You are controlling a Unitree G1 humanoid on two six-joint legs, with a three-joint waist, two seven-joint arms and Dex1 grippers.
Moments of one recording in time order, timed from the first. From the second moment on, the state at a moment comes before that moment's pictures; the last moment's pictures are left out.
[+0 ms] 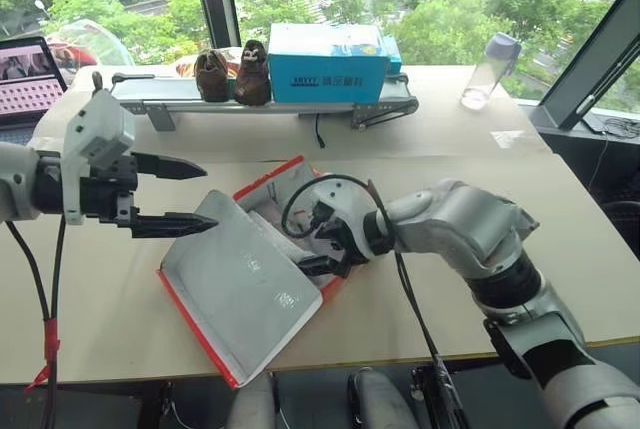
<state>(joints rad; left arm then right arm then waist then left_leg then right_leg) -0.48 1.22 0.24 -0.27 -0.73 0.81 -1.27 -0.90 -0.44 0.47 -0.31 0.55 1.37 0.53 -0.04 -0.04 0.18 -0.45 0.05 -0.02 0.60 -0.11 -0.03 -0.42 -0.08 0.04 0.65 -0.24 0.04</state>
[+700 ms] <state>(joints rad) -0.55 1.20 0.16 -0.25 -0.72 0.79 -1.30 -0.96 -0.34 0.26 -0.17 0.55 1.46 0.56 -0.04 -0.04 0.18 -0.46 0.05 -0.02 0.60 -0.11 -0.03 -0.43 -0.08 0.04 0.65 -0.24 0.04</state>
